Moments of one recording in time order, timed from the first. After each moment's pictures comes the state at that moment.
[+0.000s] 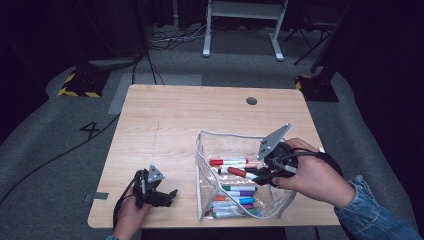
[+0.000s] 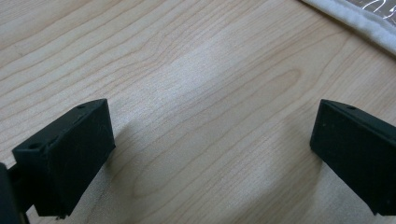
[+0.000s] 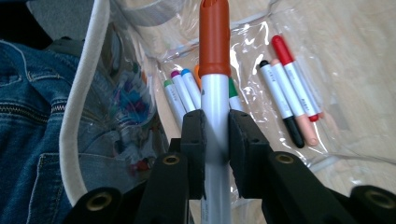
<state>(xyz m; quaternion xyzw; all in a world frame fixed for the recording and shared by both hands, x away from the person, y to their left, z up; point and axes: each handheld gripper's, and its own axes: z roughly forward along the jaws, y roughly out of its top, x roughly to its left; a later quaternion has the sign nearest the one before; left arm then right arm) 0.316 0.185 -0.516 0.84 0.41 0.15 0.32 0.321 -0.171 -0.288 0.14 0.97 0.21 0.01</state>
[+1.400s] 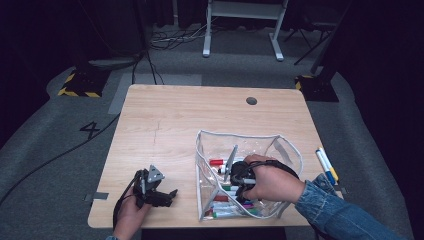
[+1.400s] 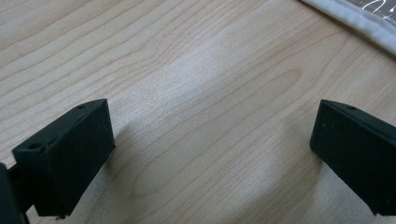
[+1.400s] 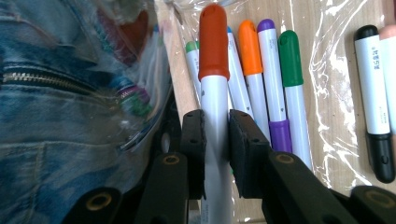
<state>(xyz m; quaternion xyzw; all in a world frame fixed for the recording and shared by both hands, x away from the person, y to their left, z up) 0.316 0.185 -0.516 0.84 0.41 0.15 0.32 0.336 -0.111 -0.375 0.08 0.99 0.07 -0.07</state>
